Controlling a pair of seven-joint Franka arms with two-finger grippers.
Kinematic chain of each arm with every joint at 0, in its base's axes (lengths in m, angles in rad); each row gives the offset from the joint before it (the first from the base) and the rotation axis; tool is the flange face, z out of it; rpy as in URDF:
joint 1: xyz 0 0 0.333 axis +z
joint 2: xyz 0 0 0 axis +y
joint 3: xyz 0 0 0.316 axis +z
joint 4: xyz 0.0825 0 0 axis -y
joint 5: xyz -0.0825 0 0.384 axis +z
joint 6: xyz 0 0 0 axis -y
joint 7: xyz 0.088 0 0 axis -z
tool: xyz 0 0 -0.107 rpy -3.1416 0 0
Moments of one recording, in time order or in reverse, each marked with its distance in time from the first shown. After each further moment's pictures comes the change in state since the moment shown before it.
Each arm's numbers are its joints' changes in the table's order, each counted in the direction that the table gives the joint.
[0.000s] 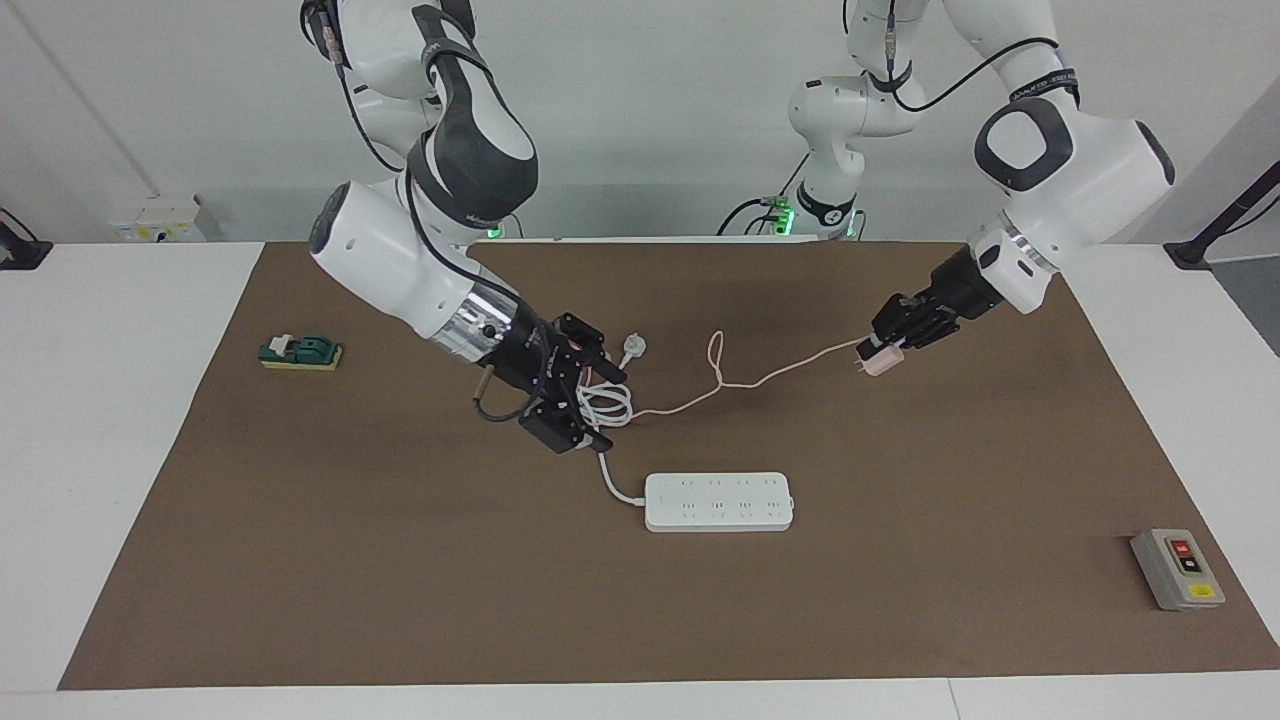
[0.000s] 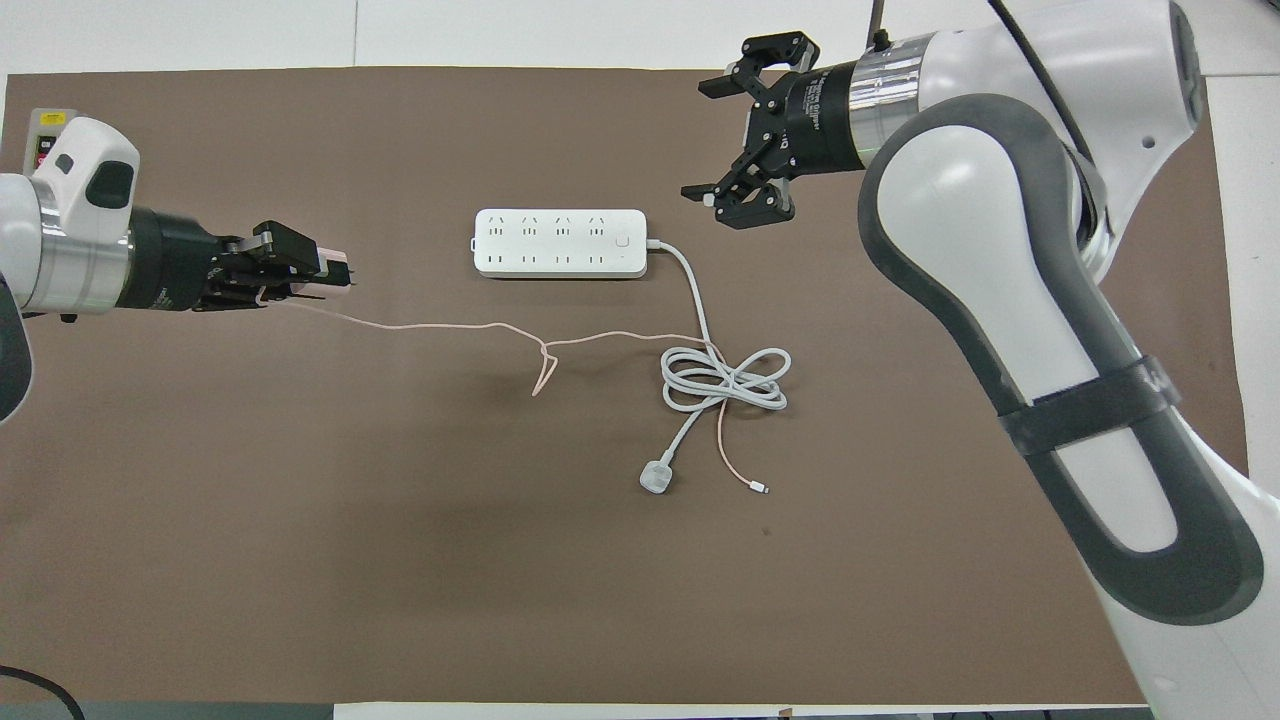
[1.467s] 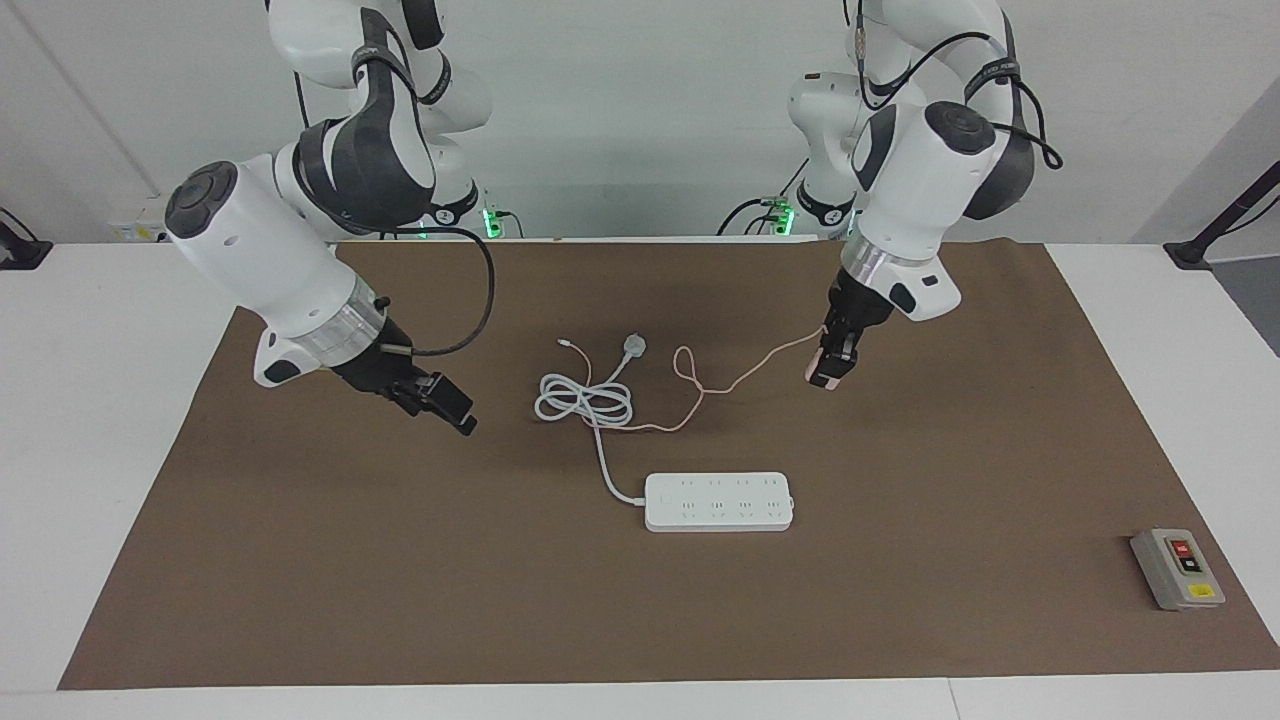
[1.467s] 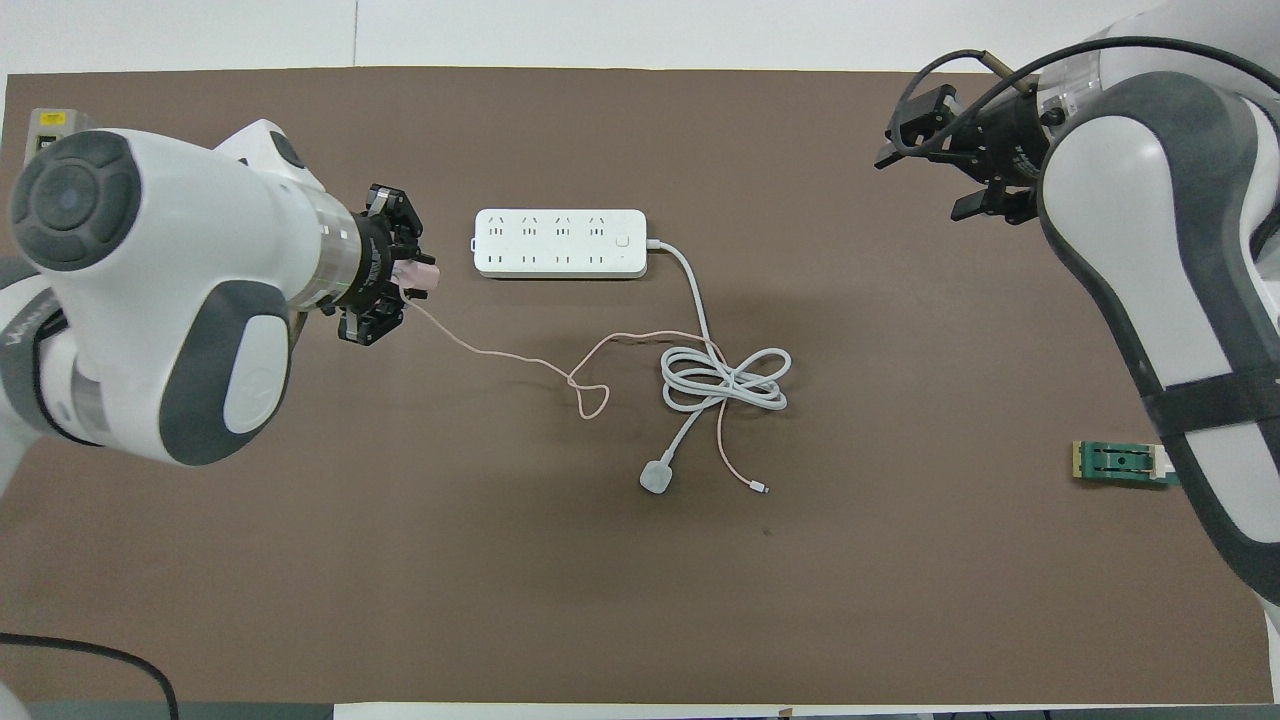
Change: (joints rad) left arm -0.279 0.100 -0.009 0.085 0.473 0.128 -1.540; right arm -0.181 -0.059 -0.011 0.012 -0.504 -0.345 -1.261
